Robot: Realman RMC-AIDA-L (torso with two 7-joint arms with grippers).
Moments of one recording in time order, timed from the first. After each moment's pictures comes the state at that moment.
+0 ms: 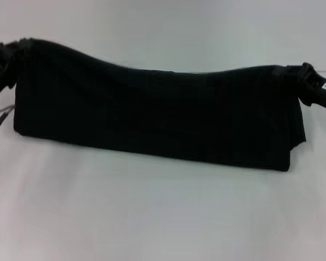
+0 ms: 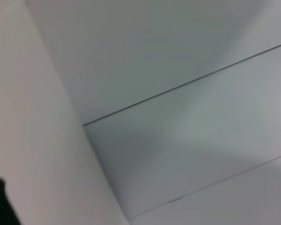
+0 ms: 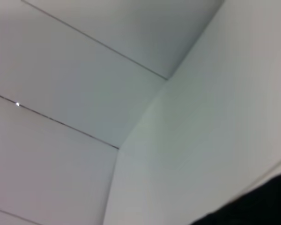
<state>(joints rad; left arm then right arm) -0.66 -2.07 -0.01 0.36 1.78 1.14 -1.95 0.68 2.03 -0.45 -0.38 -1.80 -1.07 2.14</state>
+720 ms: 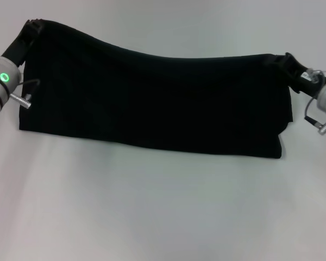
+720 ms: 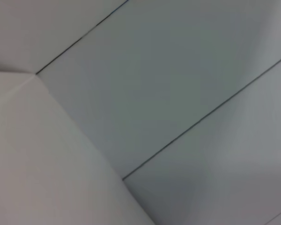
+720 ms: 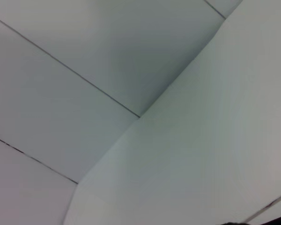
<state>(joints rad) -0.85 -2.12 -0.01 0.32 1.54 0.75 -1.51 0.78 2.09 -0.46 -0.32 -1.65 -0.77 1.89</state>
